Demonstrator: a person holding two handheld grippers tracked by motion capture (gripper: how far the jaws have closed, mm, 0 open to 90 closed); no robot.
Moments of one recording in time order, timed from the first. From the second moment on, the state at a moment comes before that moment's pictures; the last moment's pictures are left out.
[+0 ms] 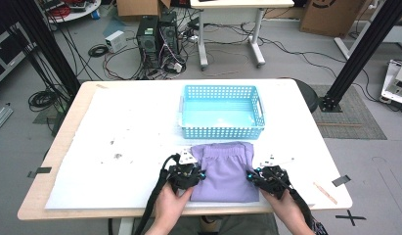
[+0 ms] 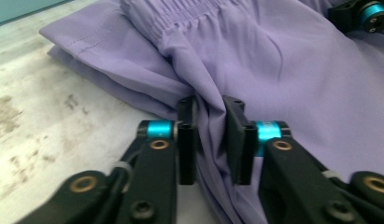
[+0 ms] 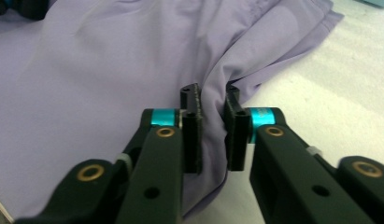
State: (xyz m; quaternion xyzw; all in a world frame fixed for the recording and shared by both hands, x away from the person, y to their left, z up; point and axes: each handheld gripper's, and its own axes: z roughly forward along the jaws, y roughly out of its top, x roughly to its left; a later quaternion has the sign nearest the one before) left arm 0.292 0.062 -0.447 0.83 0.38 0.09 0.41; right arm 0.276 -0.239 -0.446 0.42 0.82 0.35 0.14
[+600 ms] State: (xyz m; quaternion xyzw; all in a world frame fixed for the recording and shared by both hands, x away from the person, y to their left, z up) left arm 0.290 0.066 -0.434 0.83 0.33 0.09 0.44; right arm 0.269 -0.241 -0.433 0.39 0.82 0.38 0.16
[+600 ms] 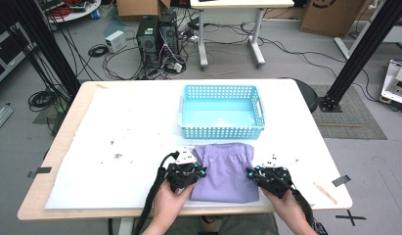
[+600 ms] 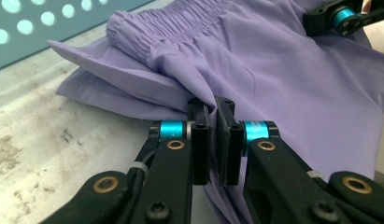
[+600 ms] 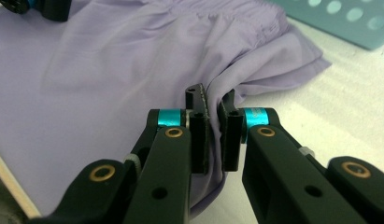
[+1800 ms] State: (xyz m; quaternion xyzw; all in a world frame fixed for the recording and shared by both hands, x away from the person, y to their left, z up) left arm 0.291 0.079 -0.352 0.79 0.30 0.13 0.52; right arm 0.268 -0.248 -0.354 0.36 0.78 0.47 0.20
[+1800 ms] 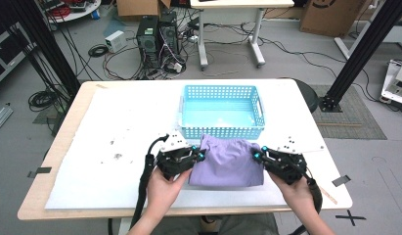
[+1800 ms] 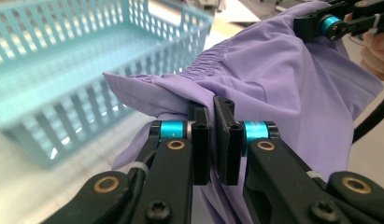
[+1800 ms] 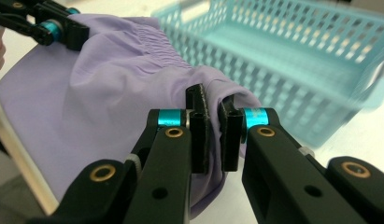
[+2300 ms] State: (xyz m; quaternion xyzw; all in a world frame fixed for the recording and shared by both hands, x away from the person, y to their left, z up) left arm 0.394 0.087 -0.295 0.75 0.33 0.19 0.54; right arm 0.382 -0.239 -0.299 0.39 0.75 0.49 0.21
